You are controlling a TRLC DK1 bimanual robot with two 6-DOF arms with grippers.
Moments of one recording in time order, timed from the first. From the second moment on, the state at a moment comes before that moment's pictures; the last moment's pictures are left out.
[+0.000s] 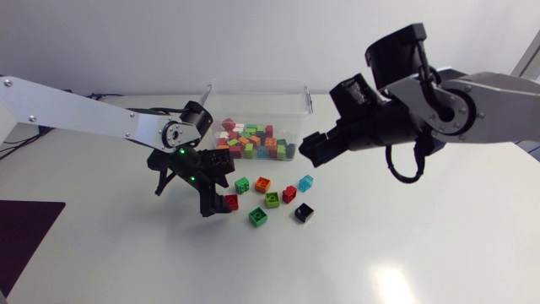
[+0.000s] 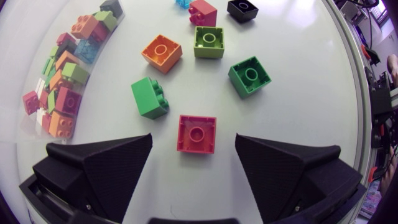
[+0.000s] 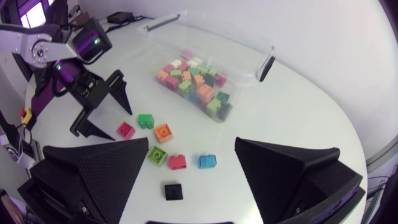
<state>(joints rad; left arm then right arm) -0.37 1.98 1.21 -0.54 0.32 0.97 0.44 1.47 1.03 -0.33 -0.14 -0.12</state>
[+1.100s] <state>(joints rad) -0.40 2.10 1.33 -0.67 0.32 0.97 0.50 1.84 0.97 -0.37 -0.09 -0.26</state>
